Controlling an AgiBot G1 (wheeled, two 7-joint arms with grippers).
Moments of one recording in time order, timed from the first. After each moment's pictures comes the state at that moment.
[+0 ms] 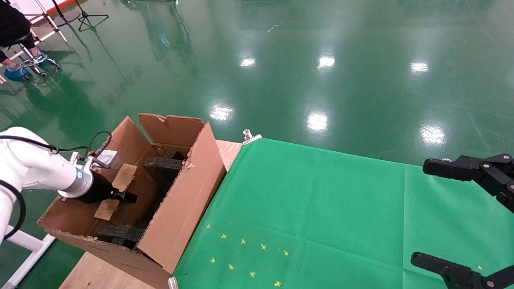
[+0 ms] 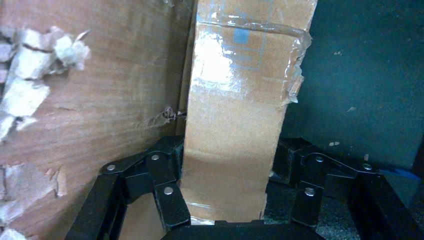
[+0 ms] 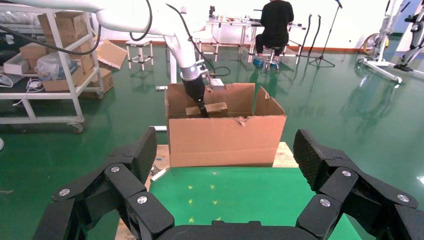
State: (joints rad) left arm -1.64 0.89 1.03 0.00 1.89 0.85 -0.99; right arm 1.09 -0.59 -0.33 1.27 -0.70 -1.48 0.16
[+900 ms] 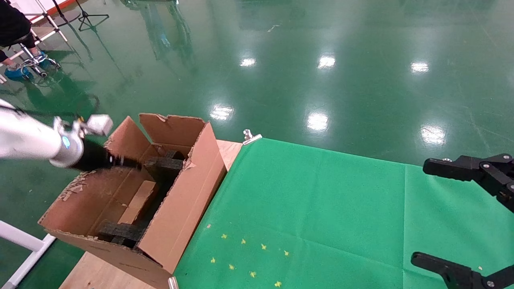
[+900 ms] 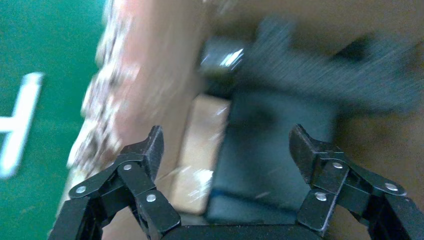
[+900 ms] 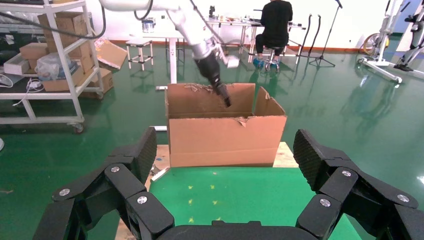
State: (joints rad) left arm -1.82 0.82 0.97 -0.05 1.81 0.98 -0.99; right arm 1.09 -0.59 -0.33 1.27 -0.70 -1.48 0.16
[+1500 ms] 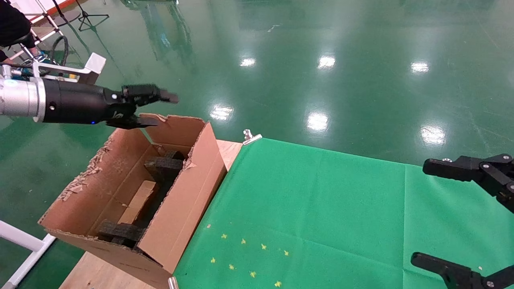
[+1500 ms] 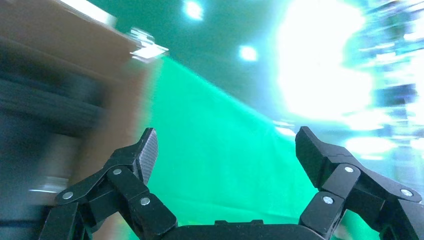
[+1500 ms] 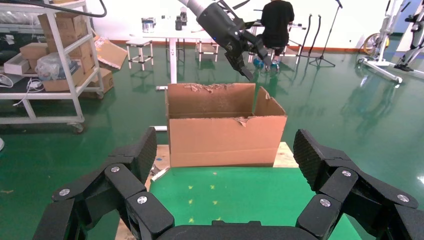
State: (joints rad) left arm -2.01 0.70 0.78 -0.06 1.51 1.44 -1.08; right arm 1.09 -0.59 -0.33 1.27 -0.70 -1.48 0.16
